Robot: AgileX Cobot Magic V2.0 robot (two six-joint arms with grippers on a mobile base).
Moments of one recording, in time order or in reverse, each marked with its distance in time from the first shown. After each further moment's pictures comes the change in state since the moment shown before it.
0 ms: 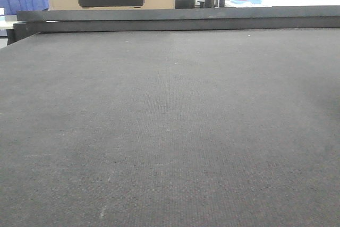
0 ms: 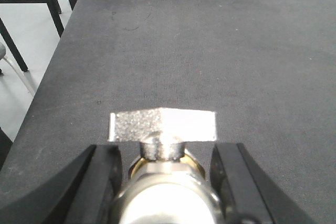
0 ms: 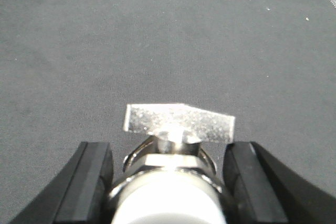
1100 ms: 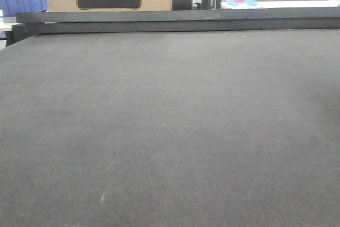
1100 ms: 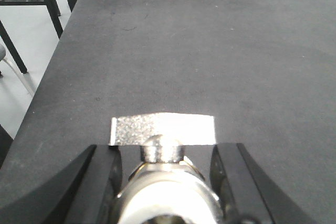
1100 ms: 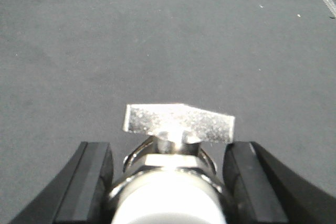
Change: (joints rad) left arm 0.000 0.000 0.000 0.000 0.000 0.000; right arm 0.000 0.000 0.000 0.000 -0.007 0.000
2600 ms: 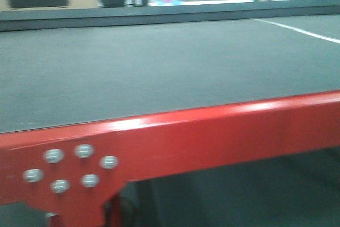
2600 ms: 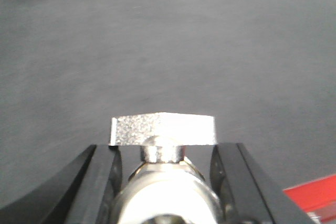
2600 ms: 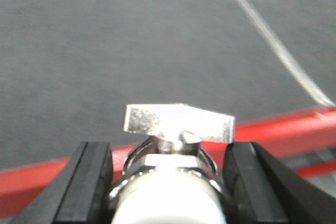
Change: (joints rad) left arm 0.000 -0.006 0.000 0.000 0.000 0.000; right arm 0.000 -0.001 0.000 0.002 -0.004 0.000
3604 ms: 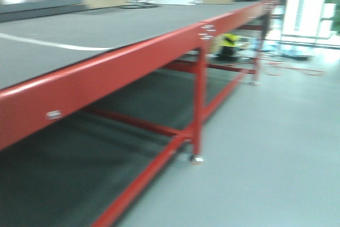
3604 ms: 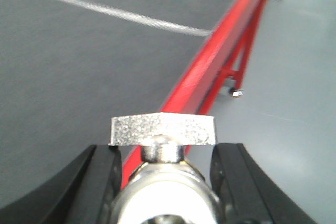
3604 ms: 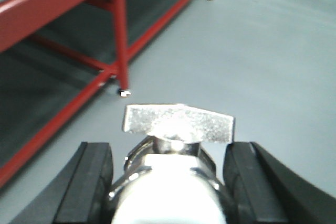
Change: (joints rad) left arm 0.000 0.000 0.000 0.000 0.000 0.000; right arm 0.000 0.000 0.000 -0.001 -0.024 0.000
